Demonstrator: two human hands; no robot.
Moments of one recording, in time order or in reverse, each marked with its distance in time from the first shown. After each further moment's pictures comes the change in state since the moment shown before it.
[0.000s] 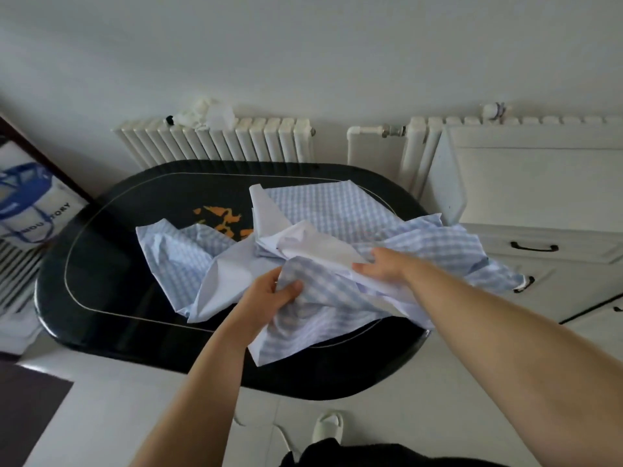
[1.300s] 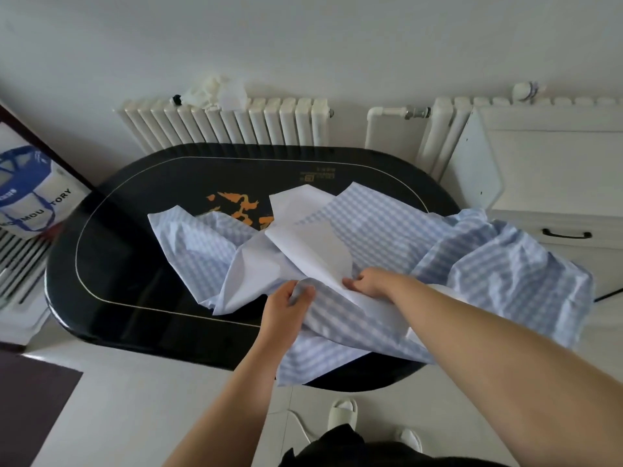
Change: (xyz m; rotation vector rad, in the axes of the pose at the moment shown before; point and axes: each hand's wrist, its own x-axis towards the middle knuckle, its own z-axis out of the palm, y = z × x) left_hand 0.004 -0.057 -0.038 0.145 0.250 -0.004; right_hand 0.035 -0.062 0.090 -0.074 -0.137 0.167
